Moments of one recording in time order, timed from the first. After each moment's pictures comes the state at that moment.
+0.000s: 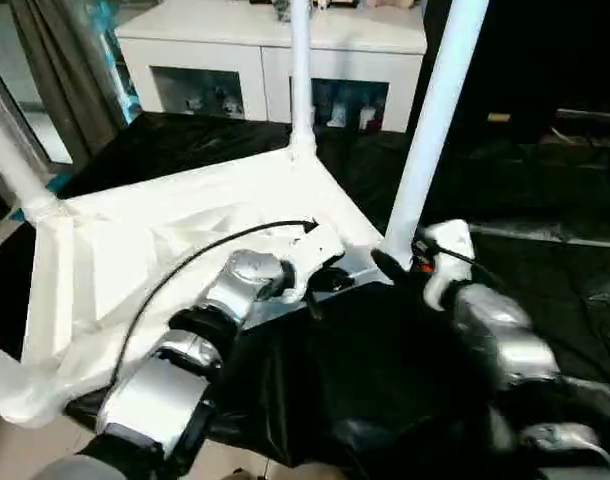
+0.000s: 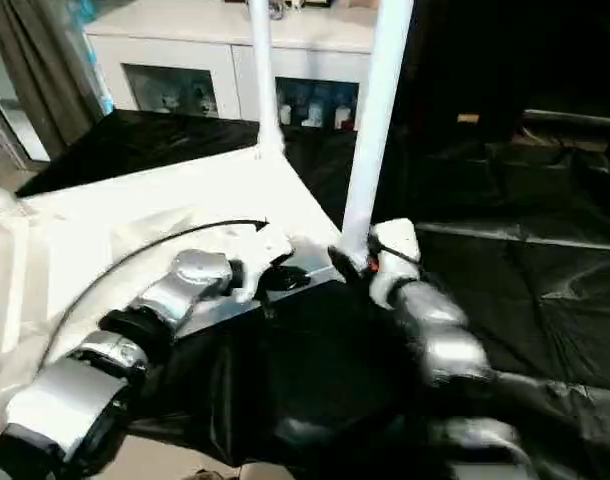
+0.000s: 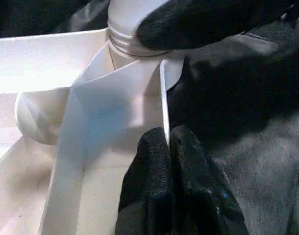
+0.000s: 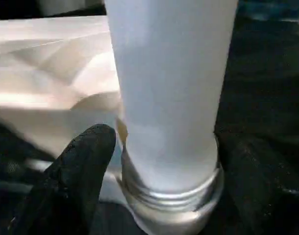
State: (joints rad) left arm -0.85 0.08 -0.22 1.11 0.11 -0.11 -0.93; right arm -0.42 -0.24 -0.04 0.57 0.16 0.07 0.66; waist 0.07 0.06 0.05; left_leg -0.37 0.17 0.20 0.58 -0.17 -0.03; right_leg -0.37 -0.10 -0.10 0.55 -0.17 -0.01
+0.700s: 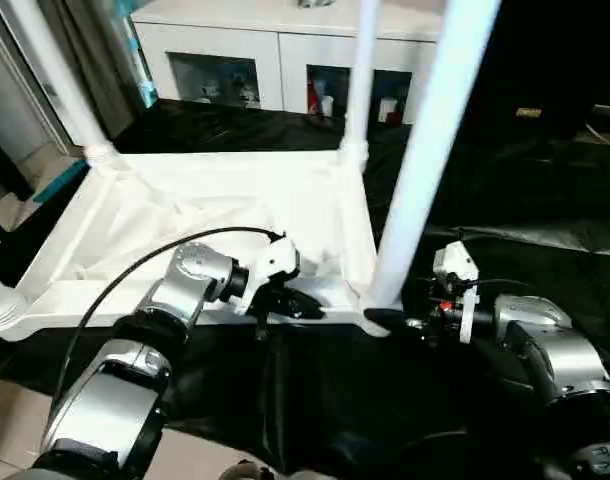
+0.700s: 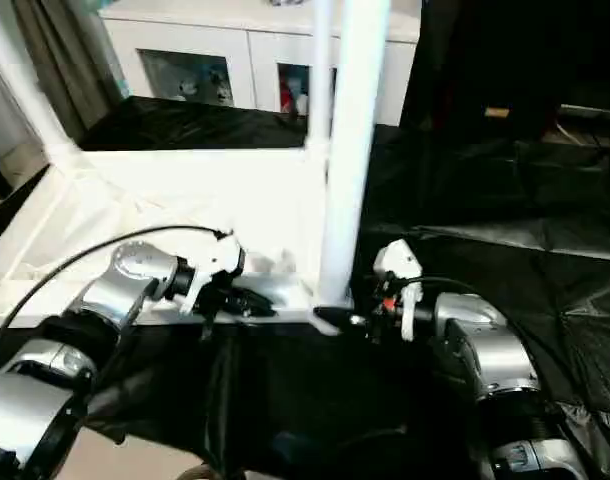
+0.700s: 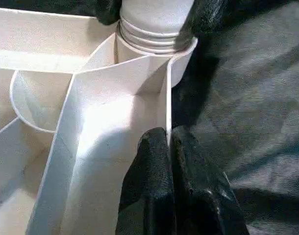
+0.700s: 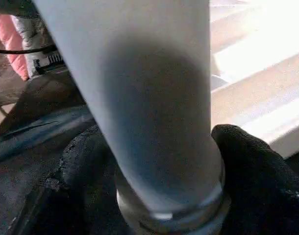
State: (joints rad) left arm -0.75 0.26 -0.25 0.93 0.05 -0.10 -1.40; right arm -0.35 -0.43 0.08 0.40 0.28 0.22 1.19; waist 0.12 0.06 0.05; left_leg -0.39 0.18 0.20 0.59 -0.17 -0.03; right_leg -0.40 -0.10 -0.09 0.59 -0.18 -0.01
